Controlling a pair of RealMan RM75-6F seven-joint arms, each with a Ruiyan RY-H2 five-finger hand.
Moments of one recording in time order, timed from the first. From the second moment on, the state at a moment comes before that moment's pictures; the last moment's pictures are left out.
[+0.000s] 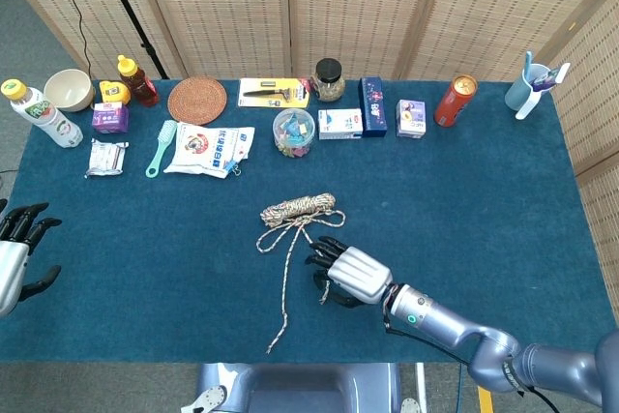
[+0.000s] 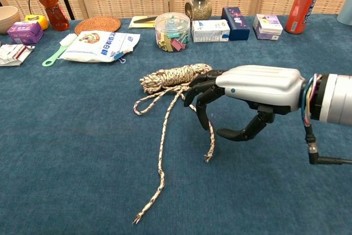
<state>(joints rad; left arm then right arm) -0.12 -0.94 -0.07 -1.84 1.49 1.45 0.24 0.75 -1.50 0.03 -1.44 -1.80 0.92 0.20</state>
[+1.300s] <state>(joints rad) -0.10 -0.90 -0.06 -1.84 1.48 1.49 0.20 0.82 -1.64 -0.05 -1.27 -1.76 0.95 0.19</state>
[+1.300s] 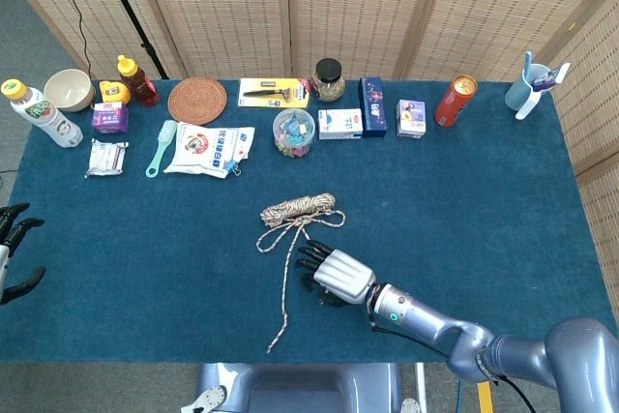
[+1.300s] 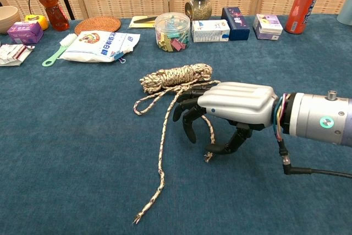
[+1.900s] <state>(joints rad) -0.10 -0.90 -0.06 -1.84 1.49 1.49 0.20 0.83 -1.66 -0.07 -1.23 -1.74 0.94 0.20</state>
